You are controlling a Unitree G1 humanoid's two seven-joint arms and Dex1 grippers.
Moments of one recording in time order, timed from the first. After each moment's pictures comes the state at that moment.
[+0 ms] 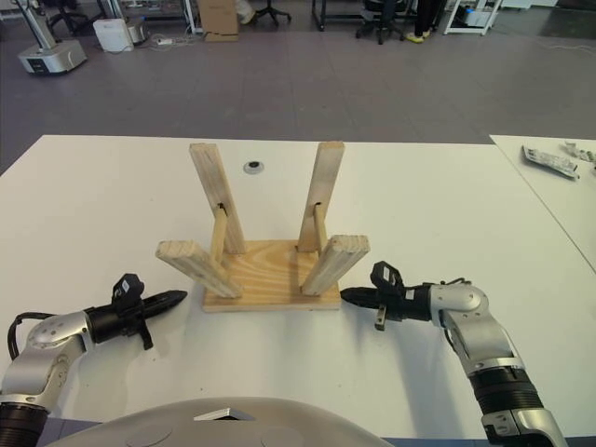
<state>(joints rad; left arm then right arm) 0.22 0.57 0.04 0.03 -0.35 0.13 -1.01 0.04 -0.68 0.05 0.11 0.28 0.19 1.21</state>
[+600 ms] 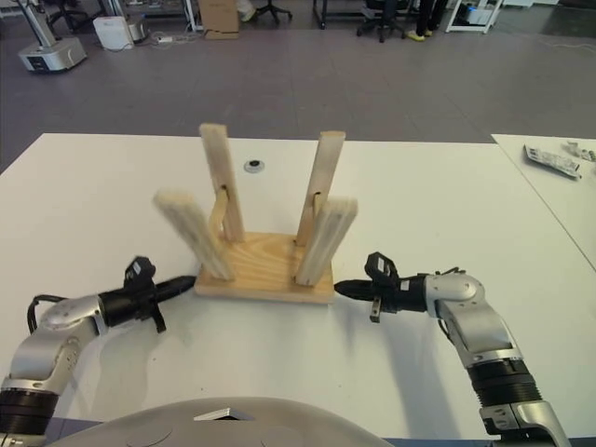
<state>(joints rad) 0.12 0.54 0.06 -0.13 -0.46 0.35 -0.93 -0.01 -0.69 0.04 -0.02 0.33 0.32 1.21</state>
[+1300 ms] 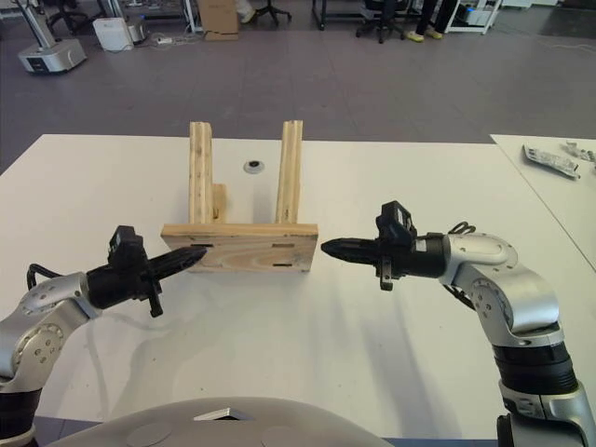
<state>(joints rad) 0.13 0.57 0.18 -0.44 -0.72 0.54 -0.87 -0.11 -0.76 -0.11 -0.29 0.66 0.65 1.12</state>
